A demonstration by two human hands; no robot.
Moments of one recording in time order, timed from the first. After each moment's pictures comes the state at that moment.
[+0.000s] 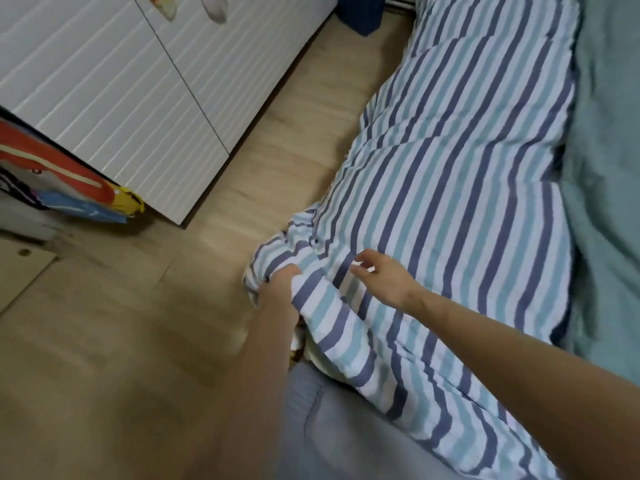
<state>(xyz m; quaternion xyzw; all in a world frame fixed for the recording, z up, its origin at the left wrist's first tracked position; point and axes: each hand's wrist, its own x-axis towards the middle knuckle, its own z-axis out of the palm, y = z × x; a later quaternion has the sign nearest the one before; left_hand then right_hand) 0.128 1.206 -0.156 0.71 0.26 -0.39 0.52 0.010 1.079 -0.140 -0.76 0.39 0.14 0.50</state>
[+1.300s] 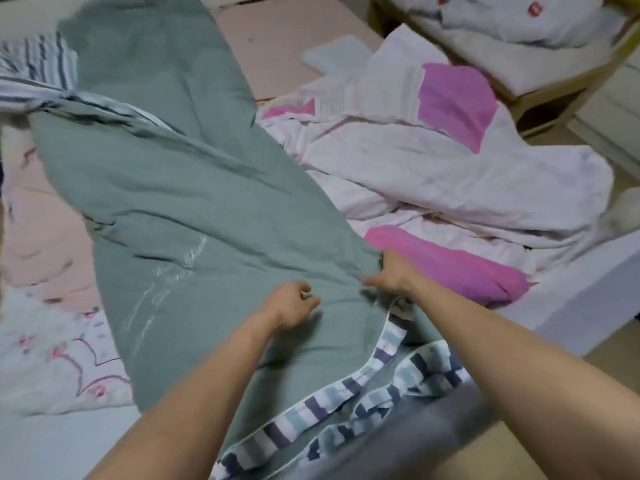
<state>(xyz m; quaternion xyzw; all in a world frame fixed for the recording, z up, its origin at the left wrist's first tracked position) -0.543 0.933 -0.035 0.63 -0.65 -0.42 -0.06 -0.750 0.921 -0.028 -0.53 0.75 0.01 0.39</state>
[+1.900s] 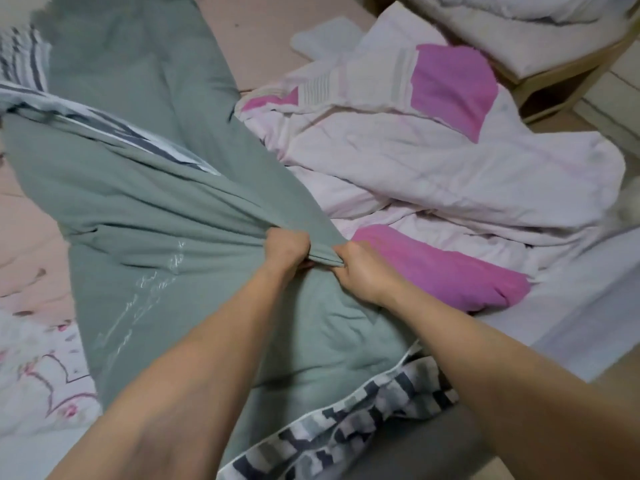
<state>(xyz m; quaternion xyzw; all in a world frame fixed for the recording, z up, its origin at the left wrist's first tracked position) -0.615 0.837 -0.039 0.76 -0.39 -0.48 0.18 -0.740 0.895 -0.038 -0.73 0.62 -0.09 0.26</state>
